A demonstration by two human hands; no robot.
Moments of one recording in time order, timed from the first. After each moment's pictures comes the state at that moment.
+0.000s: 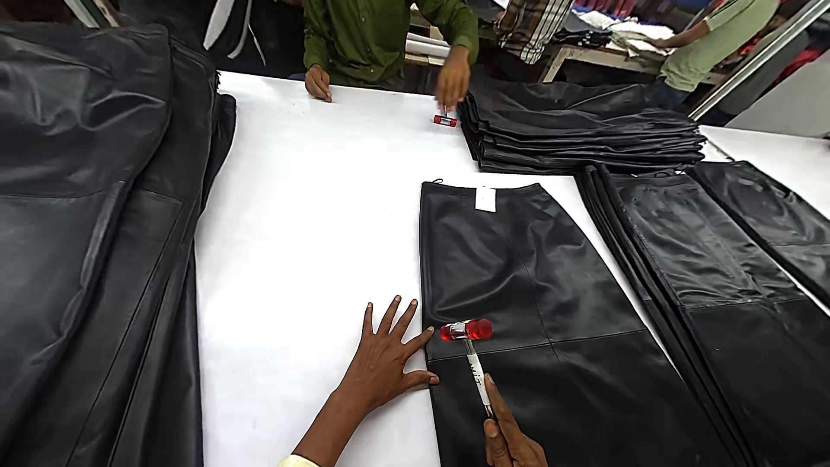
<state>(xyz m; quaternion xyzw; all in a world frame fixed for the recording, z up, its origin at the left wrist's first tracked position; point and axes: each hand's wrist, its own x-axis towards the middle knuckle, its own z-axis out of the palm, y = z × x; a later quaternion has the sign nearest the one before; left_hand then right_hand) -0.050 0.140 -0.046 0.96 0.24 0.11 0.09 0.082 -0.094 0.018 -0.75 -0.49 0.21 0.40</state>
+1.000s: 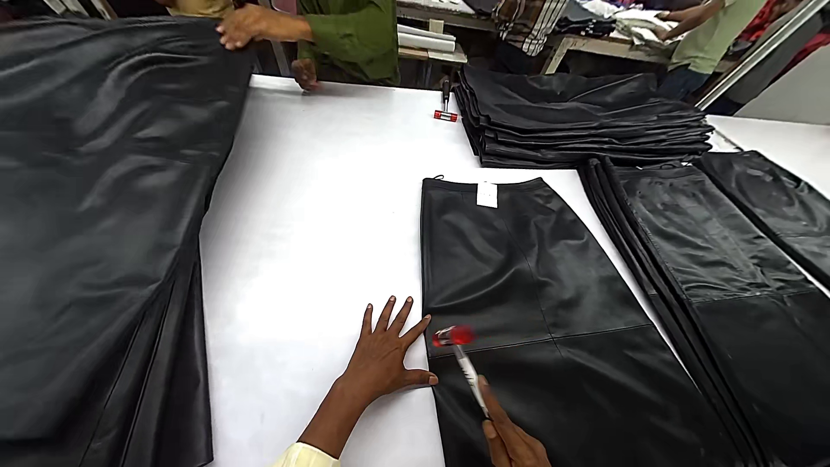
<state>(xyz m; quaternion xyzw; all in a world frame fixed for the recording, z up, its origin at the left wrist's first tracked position) -0.048 0.150 -0.024 0.94 0.28 -0.07 0.18 0.081 -0.097 0.016 -0.76 -0.54 0.17 0.32</state>
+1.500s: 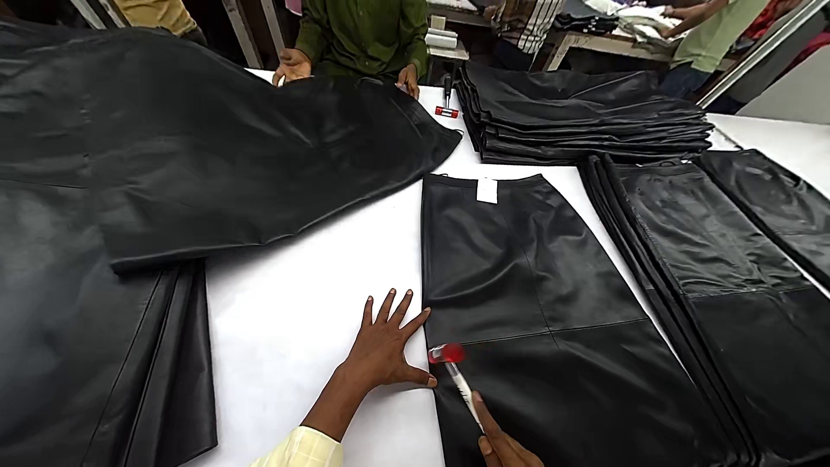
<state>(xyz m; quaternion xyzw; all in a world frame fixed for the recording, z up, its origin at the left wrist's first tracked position) -0.046 0.148 -0.015 0.93 0.29 -0.11 0.20 0.069 -0.127 0.010 -0.77 -0.54 0.19 0.27</state>
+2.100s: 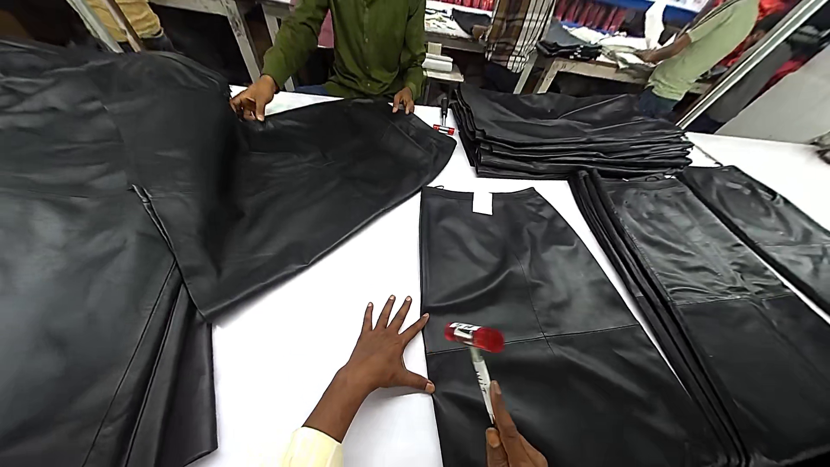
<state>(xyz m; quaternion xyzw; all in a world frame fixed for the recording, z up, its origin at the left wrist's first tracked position) -0.047 0.147 -0.014 0.93 0.29 -0.12 0.21 0.060 -0.110 0.023 -0.75 -0.53 0.12 0.36</state>
